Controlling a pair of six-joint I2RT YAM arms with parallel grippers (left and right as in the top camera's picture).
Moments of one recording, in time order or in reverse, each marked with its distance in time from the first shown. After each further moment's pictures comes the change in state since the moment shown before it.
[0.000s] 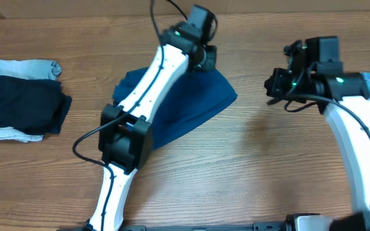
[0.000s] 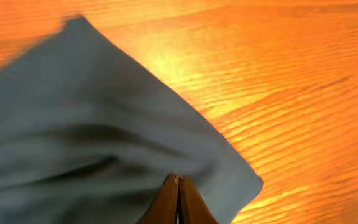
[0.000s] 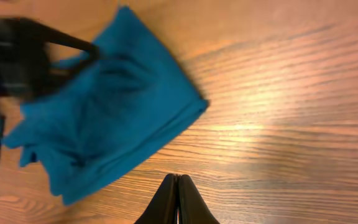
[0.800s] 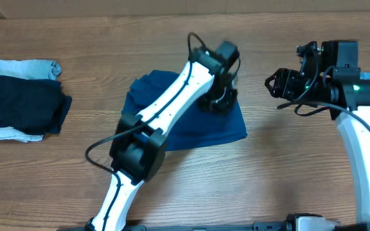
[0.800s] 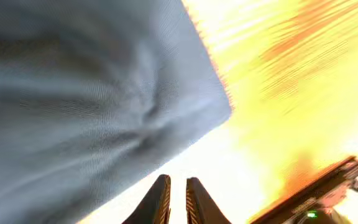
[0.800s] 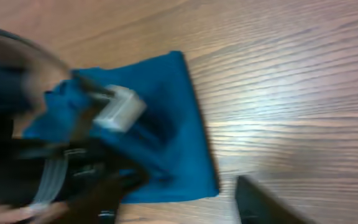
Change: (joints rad) left arm -0.156 -0.023 -0.079 -0.364 0.282 0.070; right arm -0.060 -0.030 0.000 -0.041 -0.024 -0.014
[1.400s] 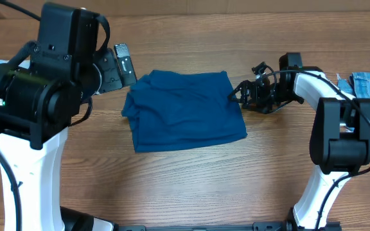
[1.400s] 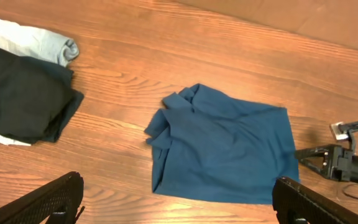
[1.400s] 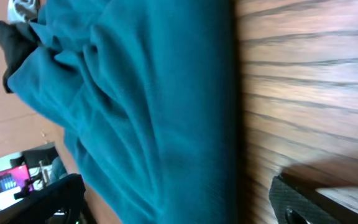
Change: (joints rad) left arm 0.349 -0.700 0.278 -0.395 -0.586 -0.170; right arm 0.005 0.685 0.002 0.207 -0.515 -0.258
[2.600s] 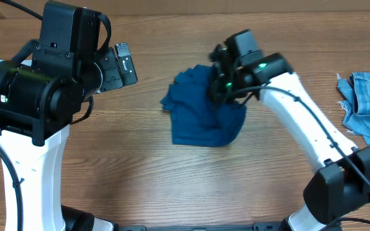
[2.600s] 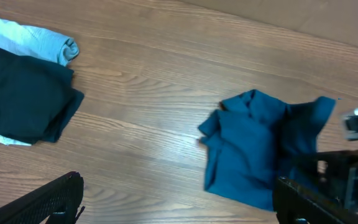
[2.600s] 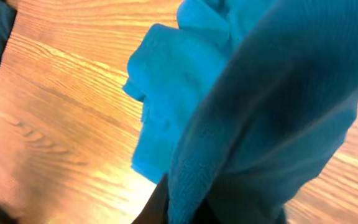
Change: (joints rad) left arm 0.000 0.007 0.000 0.000 0.000 0.003; right arm 0.451 -0.338 0.196 -0.173 0.574 0.229
